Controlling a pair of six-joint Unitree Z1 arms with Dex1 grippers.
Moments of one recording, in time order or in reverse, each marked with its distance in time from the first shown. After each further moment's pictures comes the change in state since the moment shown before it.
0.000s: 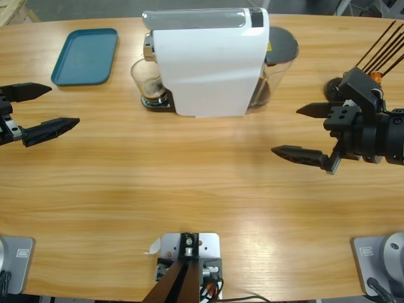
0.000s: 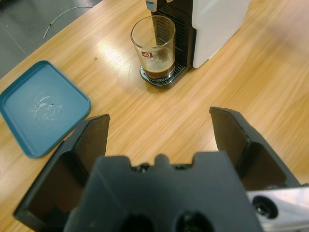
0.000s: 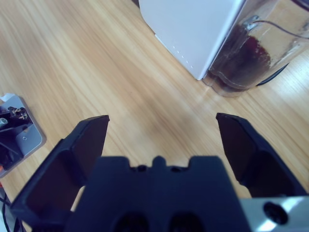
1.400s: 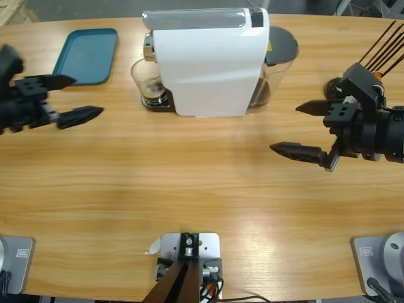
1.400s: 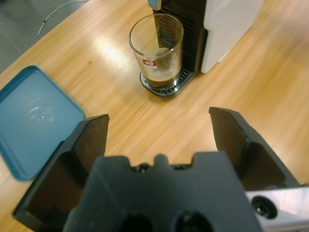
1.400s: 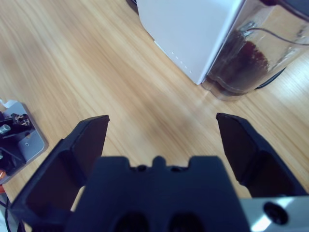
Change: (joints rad) arm 0 -0.001 0.252 -0.018 -0.195 0.000 0.022; arm 1 0.000 0.001 0.002 -0.020 0.000 0.017
